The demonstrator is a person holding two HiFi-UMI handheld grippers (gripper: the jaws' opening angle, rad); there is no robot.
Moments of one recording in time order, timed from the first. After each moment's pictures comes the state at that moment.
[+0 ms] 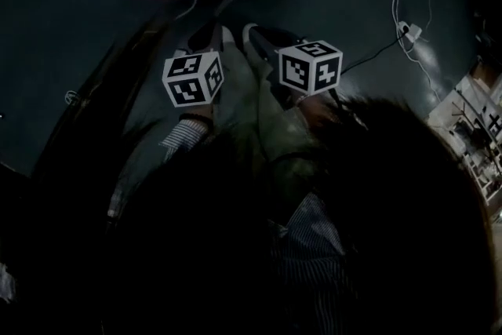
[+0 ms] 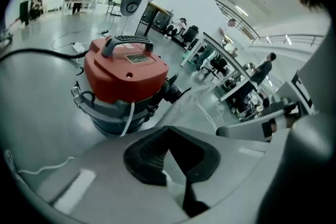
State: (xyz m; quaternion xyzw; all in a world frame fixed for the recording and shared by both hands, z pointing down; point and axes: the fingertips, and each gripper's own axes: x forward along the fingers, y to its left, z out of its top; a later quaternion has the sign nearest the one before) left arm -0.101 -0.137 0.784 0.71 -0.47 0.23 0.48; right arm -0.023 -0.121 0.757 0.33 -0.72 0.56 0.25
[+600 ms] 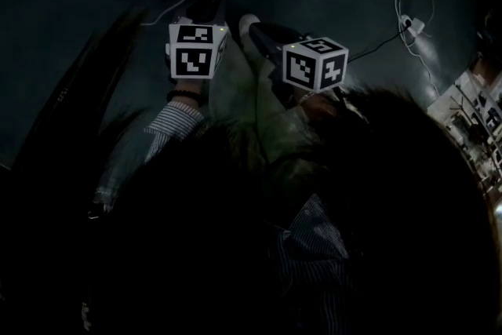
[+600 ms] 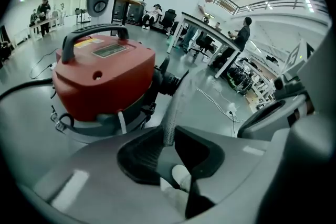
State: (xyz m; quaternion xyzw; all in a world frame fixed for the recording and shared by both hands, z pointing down) left arm -0.084 -0.161 0.827 0.76 -0.40 0.33 0.39; right arm -0.017 -0.106 0.780 0.32 -0.70 0.58 0.25
